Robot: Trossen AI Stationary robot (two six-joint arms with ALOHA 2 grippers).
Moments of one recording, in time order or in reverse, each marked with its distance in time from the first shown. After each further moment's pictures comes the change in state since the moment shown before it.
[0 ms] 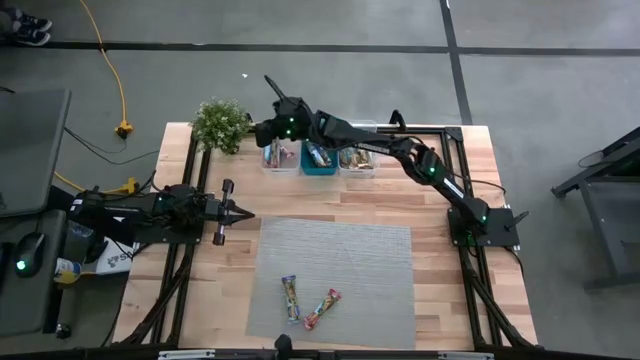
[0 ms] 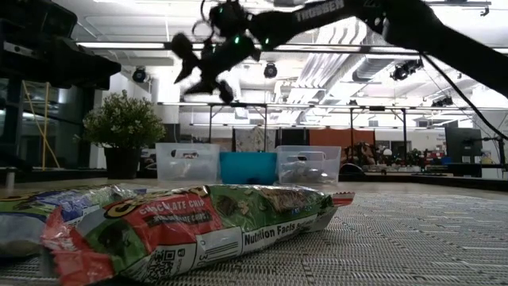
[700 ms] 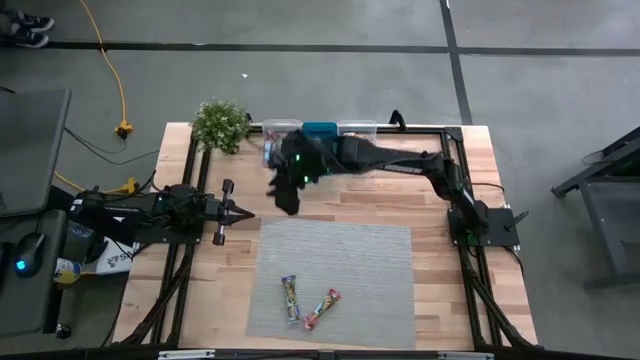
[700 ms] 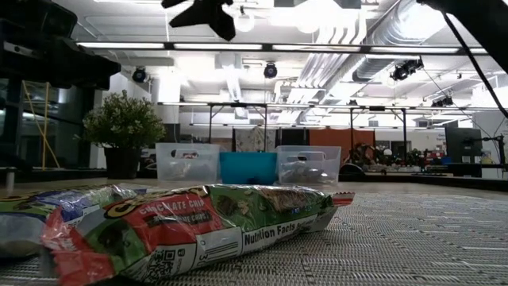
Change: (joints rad) left arm 0.000 0.000 0.000 0.000 0.000 0.000; right arm 0.256 -0.245 0.001 -0.529 -0.285 -0.384
